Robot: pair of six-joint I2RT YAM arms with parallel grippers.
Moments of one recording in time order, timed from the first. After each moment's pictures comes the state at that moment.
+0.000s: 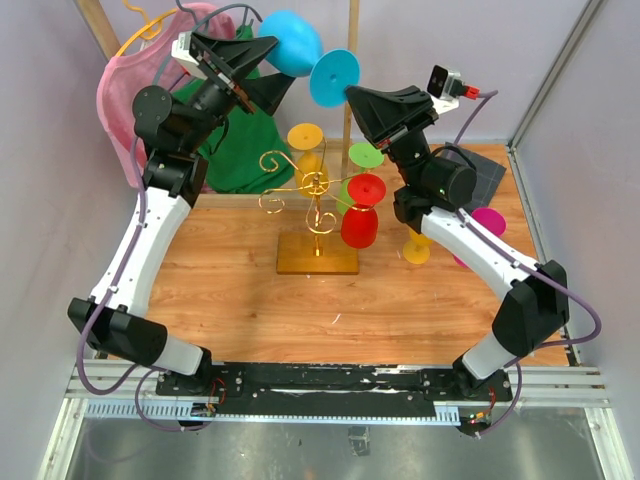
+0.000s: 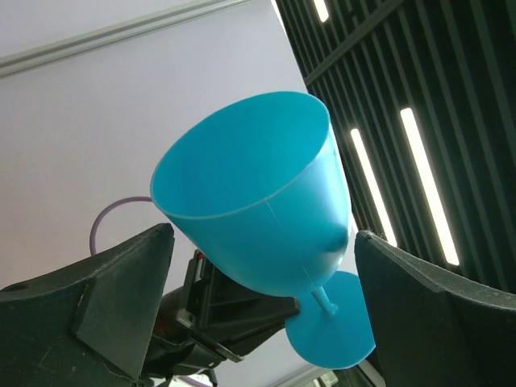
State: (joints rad) left arm -0.27 1.44 1.66 0.32 0.49 -1.69; right arm 0.61 1.57 1.41 1.32 -0.28 1.32
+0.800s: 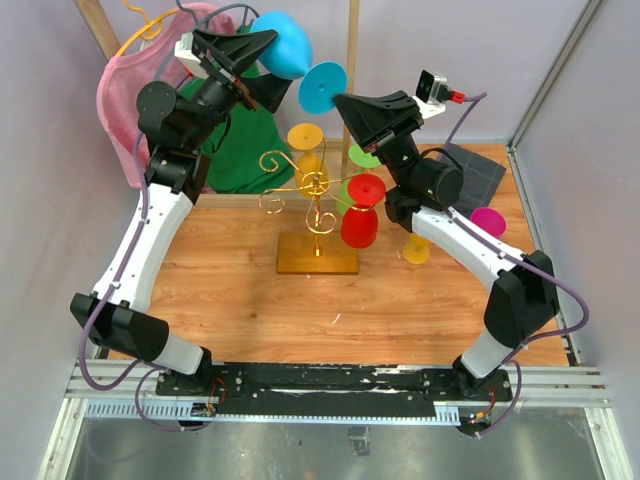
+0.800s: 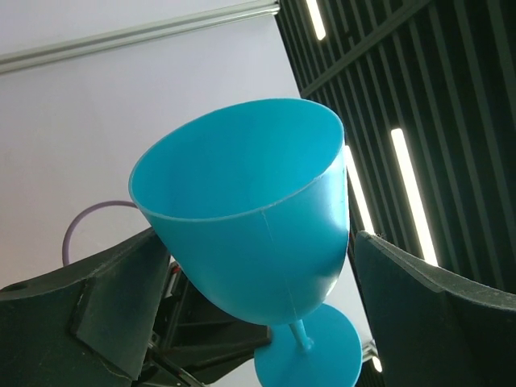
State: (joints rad) left arm -0.28 1.47 1.68 0.29 0.45 -1.74; right arm 0.62 1.63 1.41 1.39 -0.31 1.27
